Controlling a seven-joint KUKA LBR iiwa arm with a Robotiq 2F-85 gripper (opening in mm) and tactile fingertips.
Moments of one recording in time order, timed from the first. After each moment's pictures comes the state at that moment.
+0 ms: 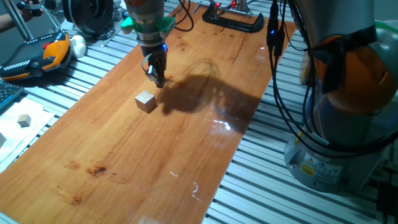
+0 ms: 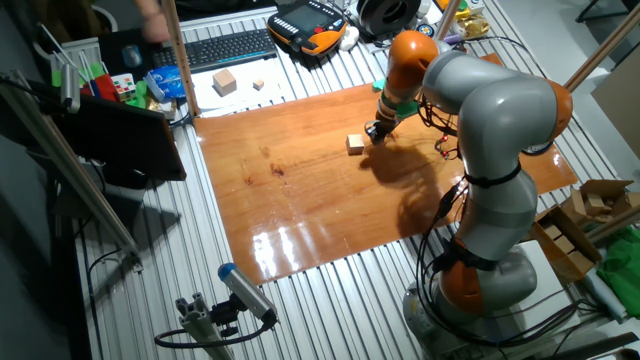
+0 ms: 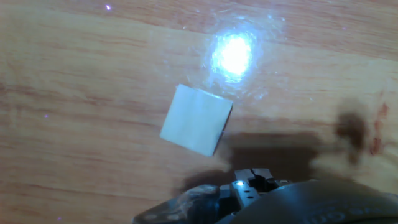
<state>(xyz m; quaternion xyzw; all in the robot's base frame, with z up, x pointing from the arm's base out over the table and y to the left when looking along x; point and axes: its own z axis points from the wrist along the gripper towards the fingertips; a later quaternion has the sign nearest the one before) 0.555 -0.014 0.097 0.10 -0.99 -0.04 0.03</state>
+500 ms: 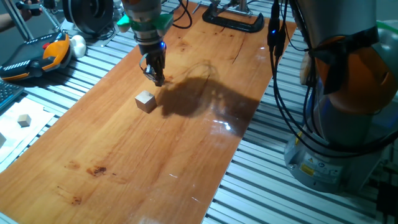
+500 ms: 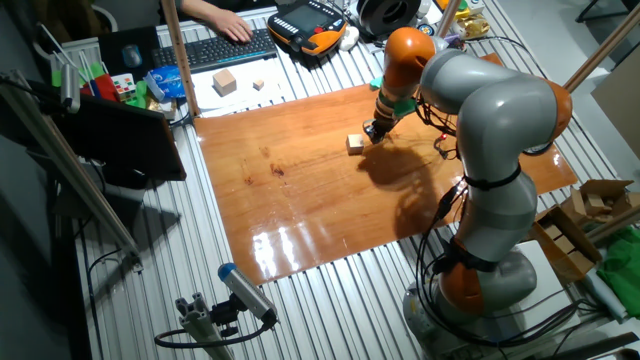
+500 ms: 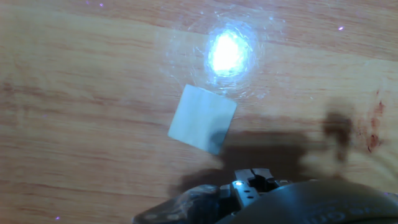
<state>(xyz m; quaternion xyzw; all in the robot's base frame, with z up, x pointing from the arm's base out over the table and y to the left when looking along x) 0.555 -0.008 0.102 0.09 -0.99 -0.03 0.02</state>
